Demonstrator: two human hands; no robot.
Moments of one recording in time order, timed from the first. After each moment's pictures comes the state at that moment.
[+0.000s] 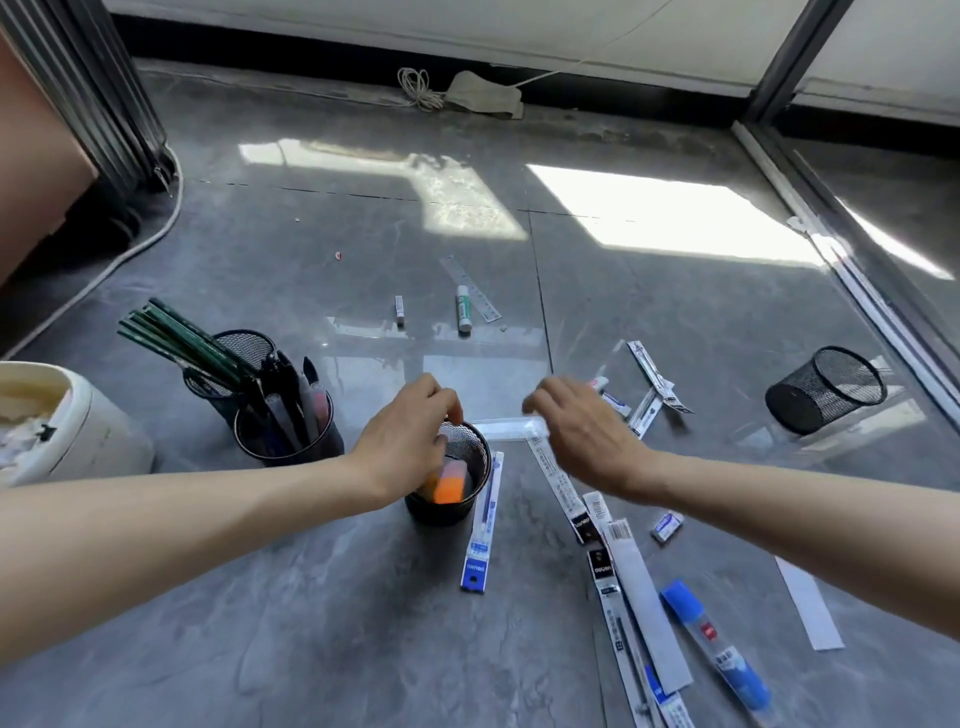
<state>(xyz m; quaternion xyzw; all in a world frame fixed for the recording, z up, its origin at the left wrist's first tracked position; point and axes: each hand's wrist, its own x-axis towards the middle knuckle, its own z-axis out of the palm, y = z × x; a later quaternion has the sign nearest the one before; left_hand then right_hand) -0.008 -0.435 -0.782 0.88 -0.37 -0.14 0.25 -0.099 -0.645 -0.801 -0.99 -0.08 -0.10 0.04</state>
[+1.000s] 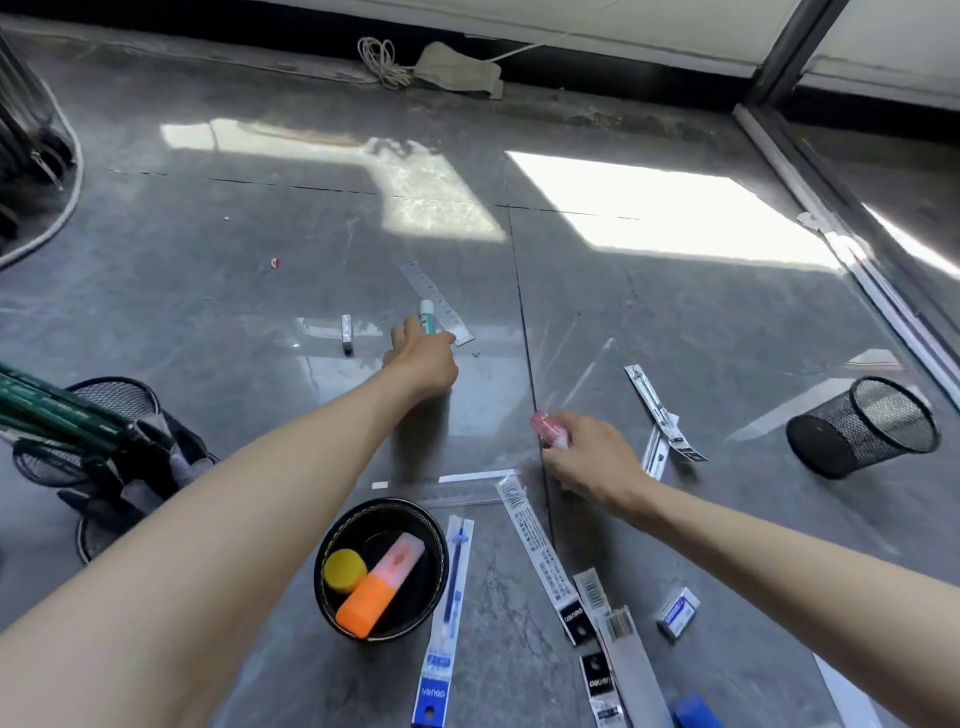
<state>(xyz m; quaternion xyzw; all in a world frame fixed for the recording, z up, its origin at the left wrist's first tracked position) 0.123 -0.588 -0.849 0.93 -0.21 -0.24 0.17 -0.058 -0.707 -0.846 -0.93 0.26 0.08 0.24</state>
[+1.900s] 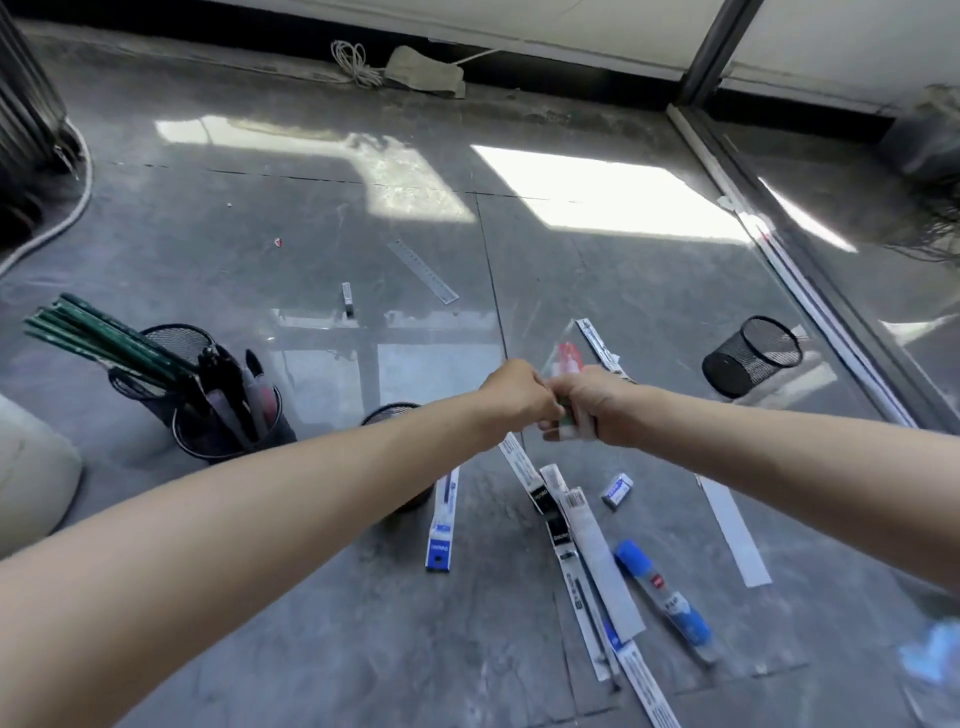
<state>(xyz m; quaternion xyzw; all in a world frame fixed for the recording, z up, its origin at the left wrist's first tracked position) -0.052 -0.560 -0.757 0.76 -0.24 -0.44 0.42 -0.112 -0.665 -0.763 -0.64 0.46 0.09 0.60</state>
